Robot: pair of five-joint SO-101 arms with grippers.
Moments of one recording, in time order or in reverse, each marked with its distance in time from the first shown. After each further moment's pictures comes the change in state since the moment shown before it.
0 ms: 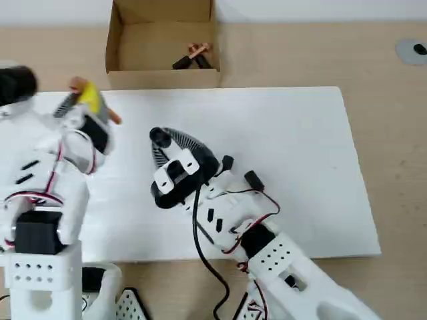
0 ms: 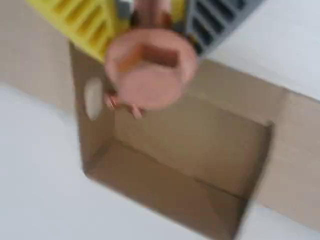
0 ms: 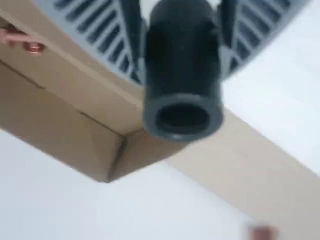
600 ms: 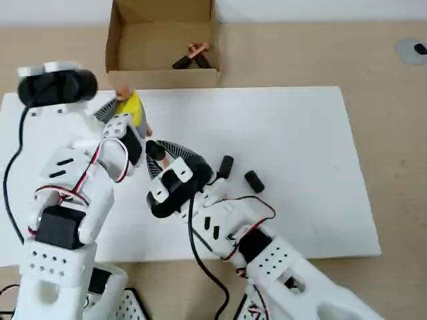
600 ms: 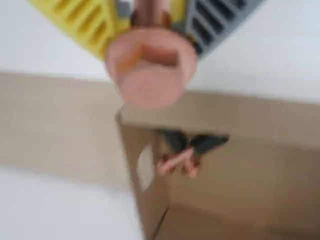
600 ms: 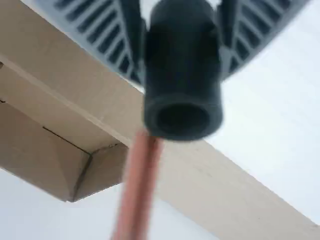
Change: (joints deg) left arm 9.8 -0.1 7.1 -3.8 -5.3; right arm -2.3 -0.2 2.6 0.0 -0.7
